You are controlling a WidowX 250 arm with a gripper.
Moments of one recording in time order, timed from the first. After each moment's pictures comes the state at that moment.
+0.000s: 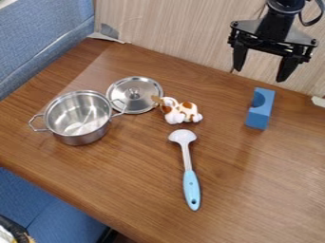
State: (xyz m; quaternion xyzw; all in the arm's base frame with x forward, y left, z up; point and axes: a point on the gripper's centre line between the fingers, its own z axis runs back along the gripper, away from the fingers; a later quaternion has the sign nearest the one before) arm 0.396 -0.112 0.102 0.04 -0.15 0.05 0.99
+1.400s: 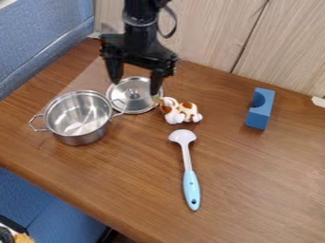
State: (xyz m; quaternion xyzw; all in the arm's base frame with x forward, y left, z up) arm 0.311 0.044 0.088 0.08 -0.09 0.08 0.99
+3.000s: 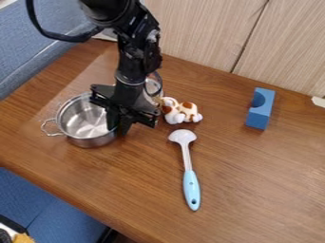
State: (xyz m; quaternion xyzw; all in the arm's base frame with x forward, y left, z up) arm 0.286 0.057 0.013 0.12 -0.02 0.08 0.99
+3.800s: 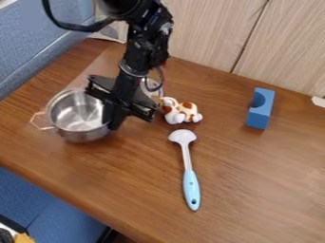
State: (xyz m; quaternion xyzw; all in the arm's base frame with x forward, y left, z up) arm 0.279 0.067 0.029 0.21 0.03 0.12 0.97
